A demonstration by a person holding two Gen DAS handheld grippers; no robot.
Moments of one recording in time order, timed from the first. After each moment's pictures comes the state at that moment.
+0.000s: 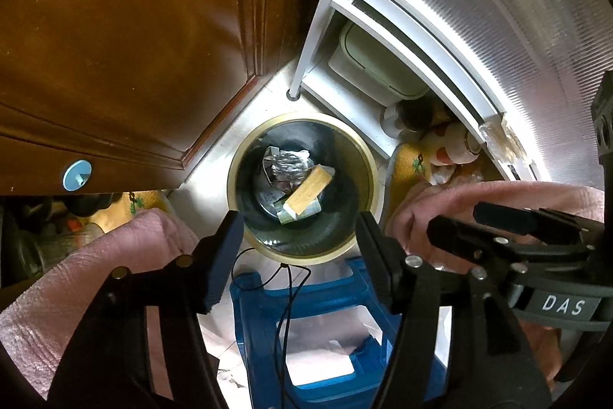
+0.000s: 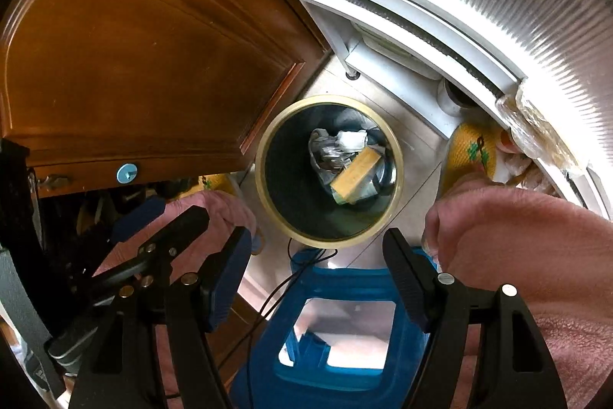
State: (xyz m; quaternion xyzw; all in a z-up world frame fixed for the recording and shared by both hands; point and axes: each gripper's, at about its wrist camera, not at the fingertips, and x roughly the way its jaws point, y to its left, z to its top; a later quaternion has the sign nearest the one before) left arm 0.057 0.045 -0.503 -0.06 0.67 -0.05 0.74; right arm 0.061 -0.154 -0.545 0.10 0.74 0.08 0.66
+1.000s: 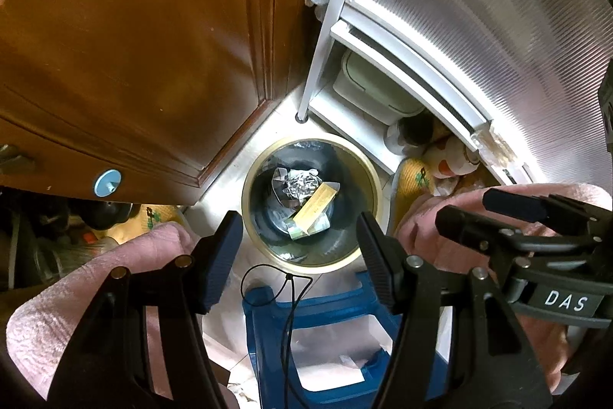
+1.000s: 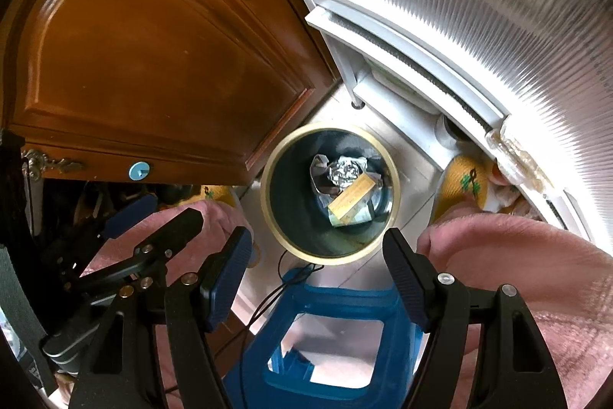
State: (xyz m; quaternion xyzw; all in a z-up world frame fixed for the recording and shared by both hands) left arm 0.038 0.043 -0.463 -0.04 0.63 -0.03 0.78; right arm 0.048 -0.144 -0.503 0.07 0.69 0.10 0.71
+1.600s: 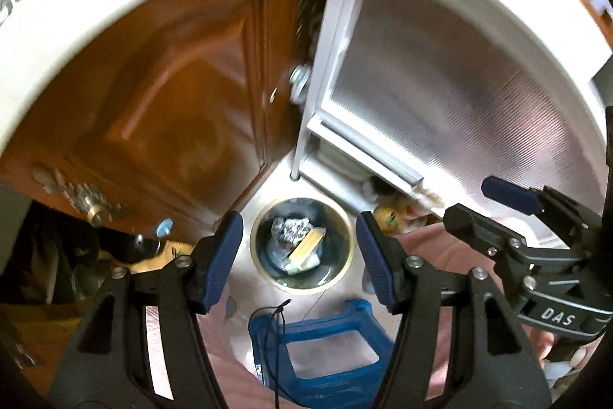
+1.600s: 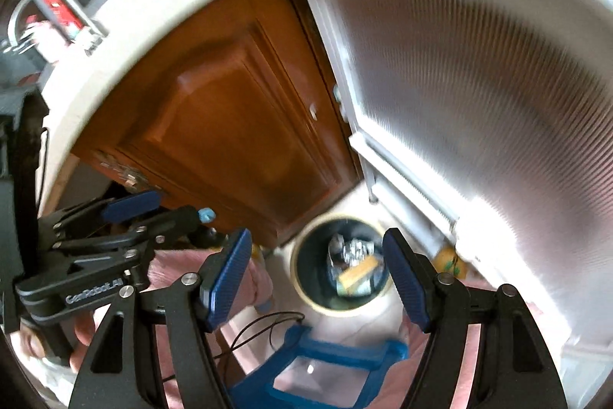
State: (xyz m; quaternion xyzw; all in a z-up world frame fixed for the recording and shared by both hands) left arm 0.023 0.037 -0.288 -0.03 0.54 -0.05 0.84; right arm 0.011 -0.154 -0.319 0.04 0.53 0.17 0.83
